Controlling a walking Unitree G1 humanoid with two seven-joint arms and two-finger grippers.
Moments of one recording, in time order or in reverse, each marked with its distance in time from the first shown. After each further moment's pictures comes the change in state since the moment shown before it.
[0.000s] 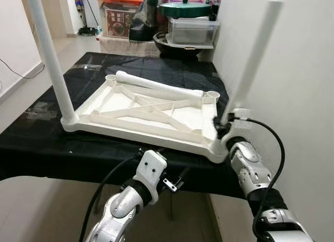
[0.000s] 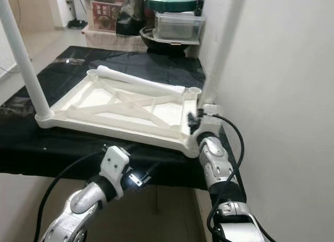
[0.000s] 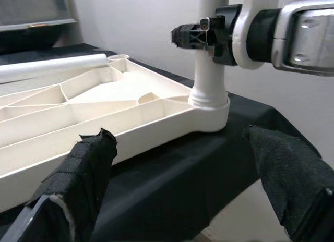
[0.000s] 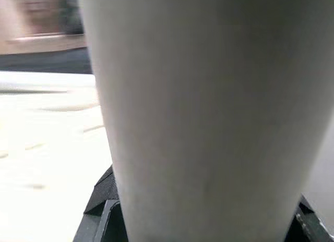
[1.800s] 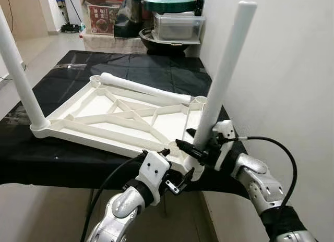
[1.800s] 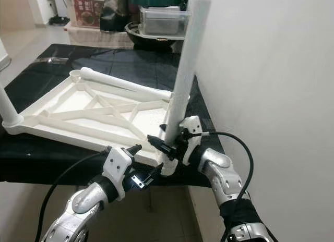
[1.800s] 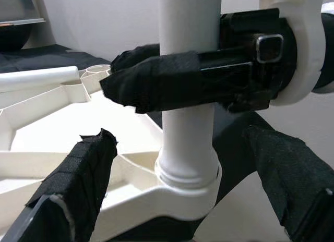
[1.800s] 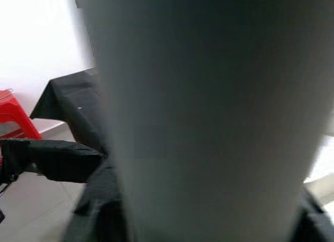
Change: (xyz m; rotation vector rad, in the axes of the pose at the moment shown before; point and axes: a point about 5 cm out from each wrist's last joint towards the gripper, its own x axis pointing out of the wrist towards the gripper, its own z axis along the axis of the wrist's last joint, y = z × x) left arm 0.001 0.000 0.000 0.000 0.001 0.000; right arm -0.055 0.048 -0.006 -0.045 0.043 1.108
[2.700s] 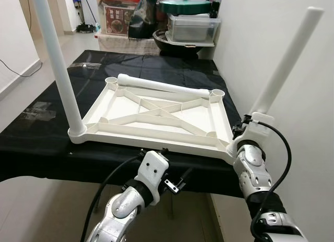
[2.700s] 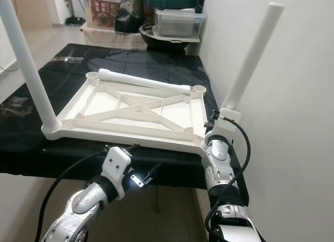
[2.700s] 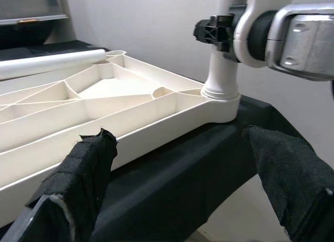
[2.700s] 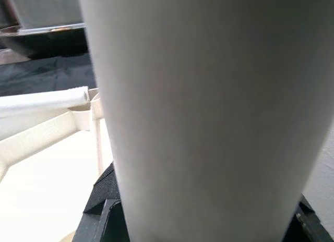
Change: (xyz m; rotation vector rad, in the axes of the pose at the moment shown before) left arm 0.000 -0.001 -0.001 -0.002 0.002 -0.003; right arm -0.029 -0.070 0.000 0.056 -0.104 -1.374
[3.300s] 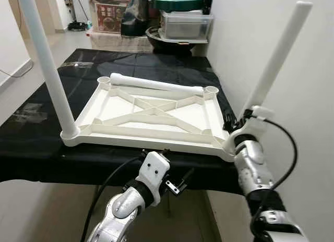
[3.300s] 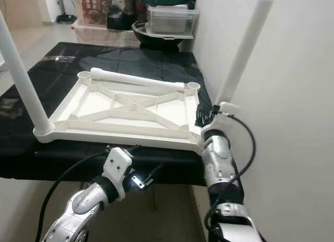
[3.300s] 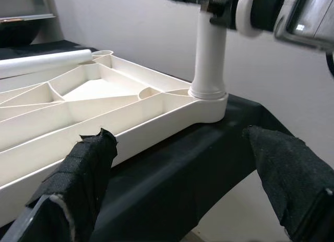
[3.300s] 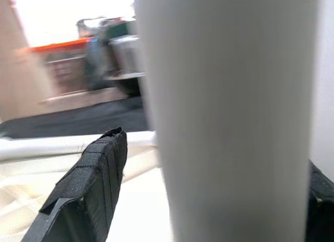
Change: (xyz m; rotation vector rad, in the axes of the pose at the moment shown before) left arm 0.000 0.000 0.000 0.000 0.000 0.000; right arm 0.002 0.006 0.034 0.110 -0.147 0.463
